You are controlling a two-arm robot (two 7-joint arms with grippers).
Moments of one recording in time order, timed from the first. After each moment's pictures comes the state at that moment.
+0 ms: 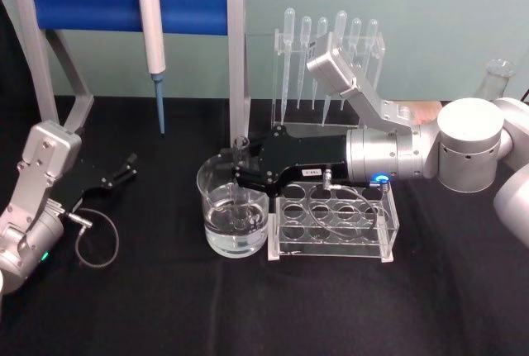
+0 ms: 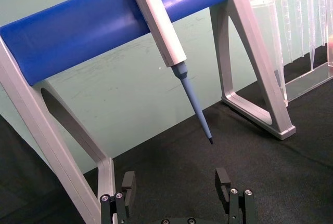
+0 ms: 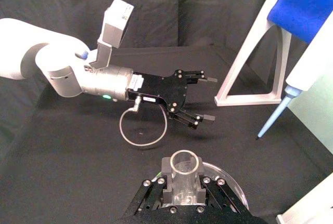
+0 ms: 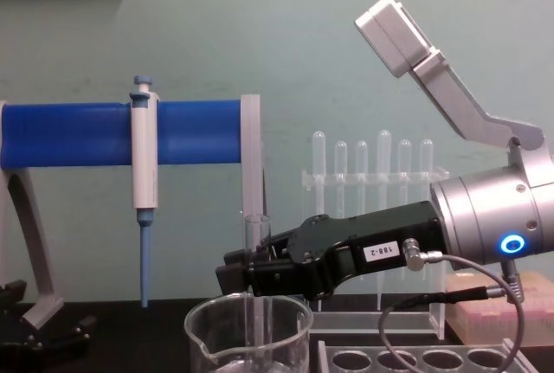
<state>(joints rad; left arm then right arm) -0.20 0.60 0.45 -1.41 -0.25 -0.12 0.03 0.78 0.42 -0.83 -1.20 0.52 0.09 0.91</state>
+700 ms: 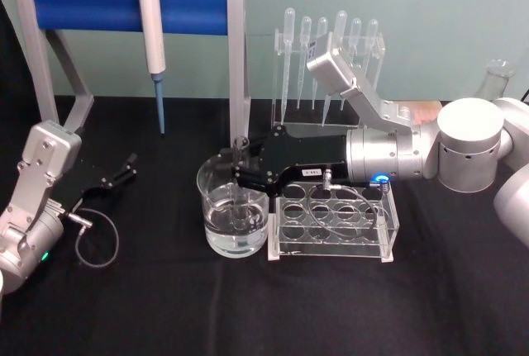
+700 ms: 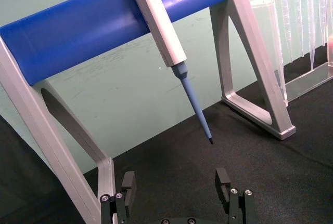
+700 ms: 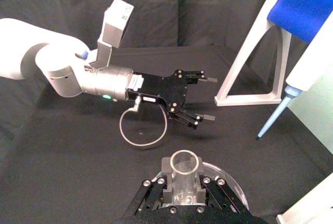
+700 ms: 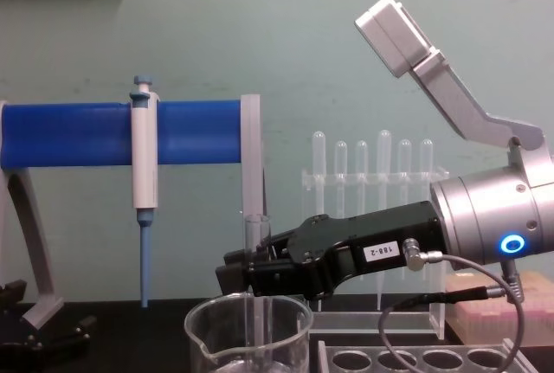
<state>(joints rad) -0.20 0.60 0.45 -1.41 -0.25 -0.12 0.03 0.78 0.42 -0.83 -1.20 0.52 0.09 0.91</state>
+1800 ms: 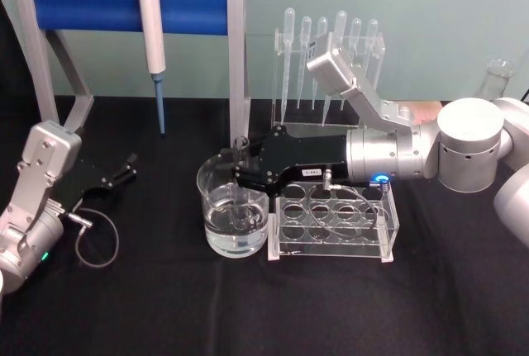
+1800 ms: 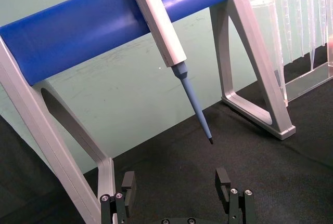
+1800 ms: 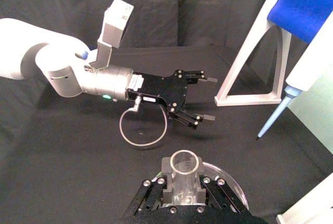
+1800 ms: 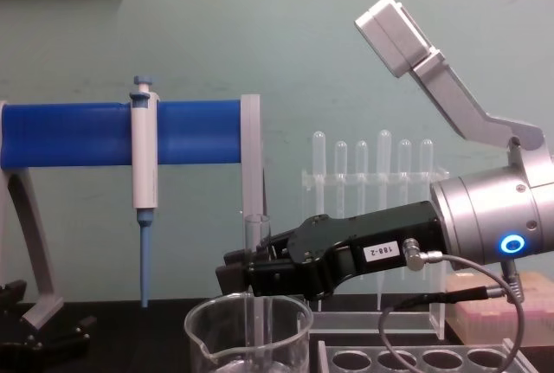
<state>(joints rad) -0.20 0.60 0.45 -1.41 -0.25 -0.12 0.03 0.78 0.42 -0.83 -1.20 0.52 0.09 0.91</state>
